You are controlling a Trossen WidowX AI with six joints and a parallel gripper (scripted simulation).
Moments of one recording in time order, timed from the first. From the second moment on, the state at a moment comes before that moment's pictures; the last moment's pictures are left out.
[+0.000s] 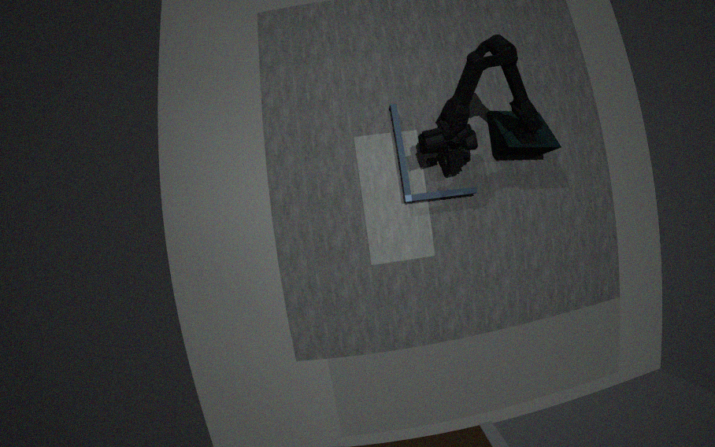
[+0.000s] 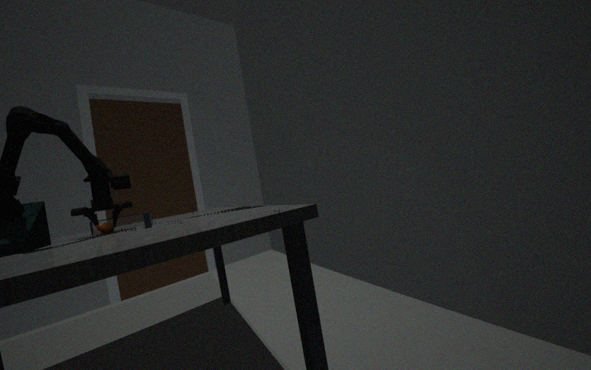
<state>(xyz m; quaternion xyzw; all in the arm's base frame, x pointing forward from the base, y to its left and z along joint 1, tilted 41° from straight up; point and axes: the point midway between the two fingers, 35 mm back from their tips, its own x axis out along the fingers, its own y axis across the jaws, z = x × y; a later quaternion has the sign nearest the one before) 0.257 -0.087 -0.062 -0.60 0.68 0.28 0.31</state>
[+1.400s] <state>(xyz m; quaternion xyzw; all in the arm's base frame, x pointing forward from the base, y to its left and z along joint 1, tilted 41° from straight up) 0.248 -0.037 0.012 -0.60 0.68 0.29 0.30</state>
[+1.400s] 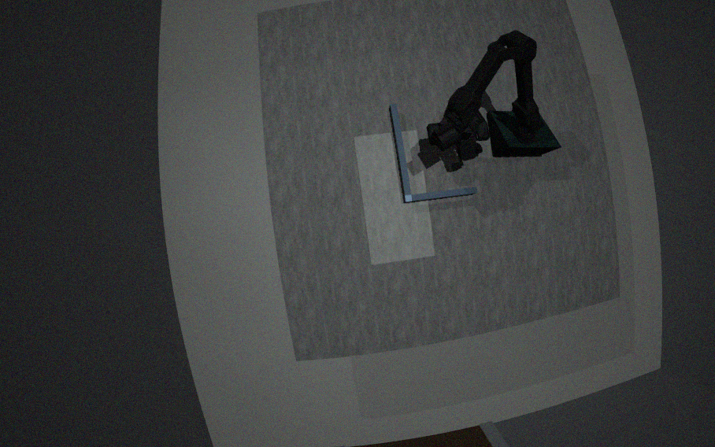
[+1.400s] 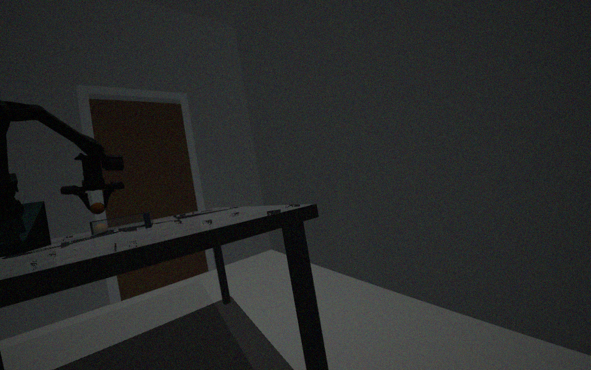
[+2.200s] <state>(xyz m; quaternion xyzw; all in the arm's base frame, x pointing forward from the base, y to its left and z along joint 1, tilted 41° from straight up) 0.242 -0.086 -0.040 -0.60 0.68 0.28 0.31</state>
